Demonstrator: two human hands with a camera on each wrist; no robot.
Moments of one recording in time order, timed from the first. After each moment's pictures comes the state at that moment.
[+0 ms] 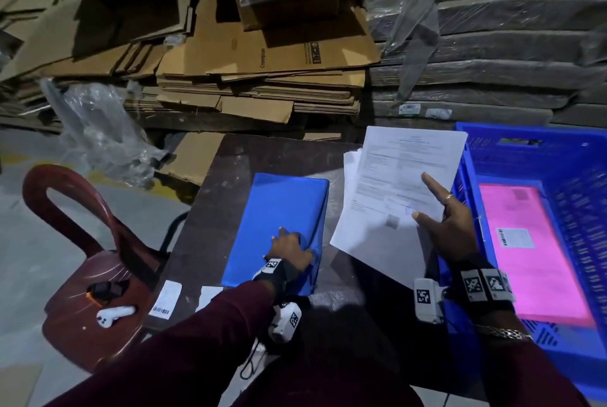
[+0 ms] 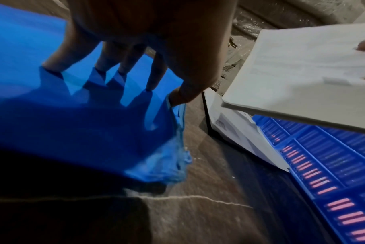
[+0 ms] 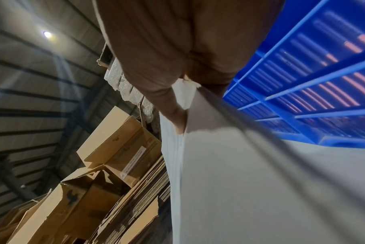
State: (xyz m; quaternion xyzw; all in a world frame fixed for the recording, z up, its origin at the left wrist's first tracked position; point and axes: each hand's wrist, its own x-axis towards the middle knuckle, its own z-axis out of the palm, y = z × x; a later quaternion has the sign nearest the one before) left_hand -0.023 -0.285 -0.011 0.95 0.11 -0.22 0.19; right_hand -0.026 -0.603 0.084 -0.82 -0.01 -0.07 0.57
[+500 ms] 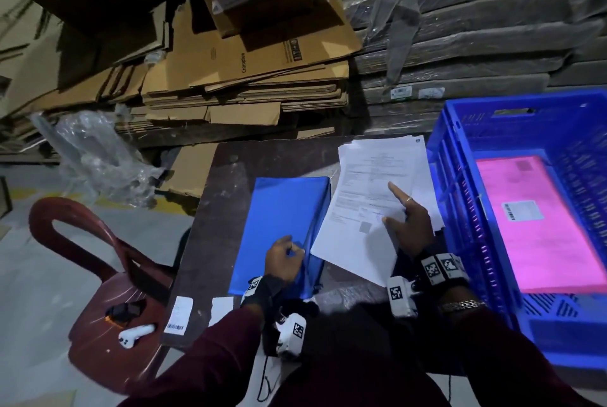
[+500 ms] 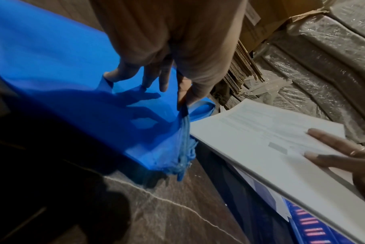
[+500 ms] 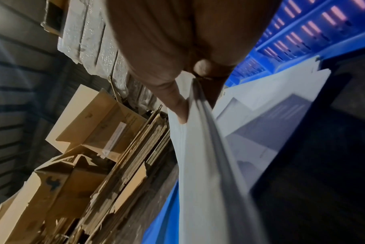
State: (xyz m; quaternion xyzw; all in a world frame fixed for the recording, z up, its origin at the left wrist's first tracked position) left_hand -0.045 -0.256 -0.017 0.91 0.10 -0.10 0.39; right_hand -0.026 -0.552 0.023 -0.80 0.05 -0.04 0.60
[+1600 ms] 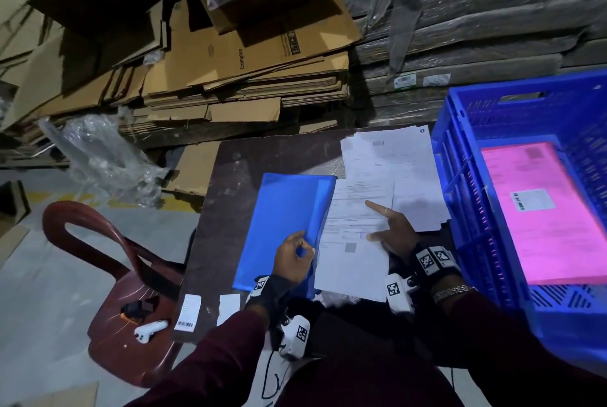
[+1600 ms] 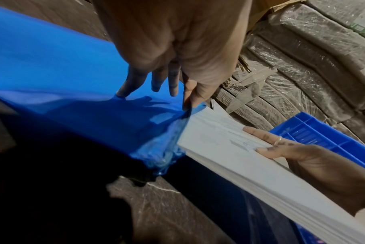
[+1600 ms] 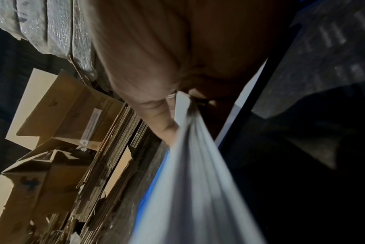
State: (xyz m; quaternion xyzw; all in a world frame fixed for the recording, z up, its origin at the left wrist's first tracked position) left_hand -0.050 -0.262 -0.018 0.90 0.04 -0.10 0.42; right_hand -0.017 -0.535 -0.030 -0.77 0.08 0.17 0.62
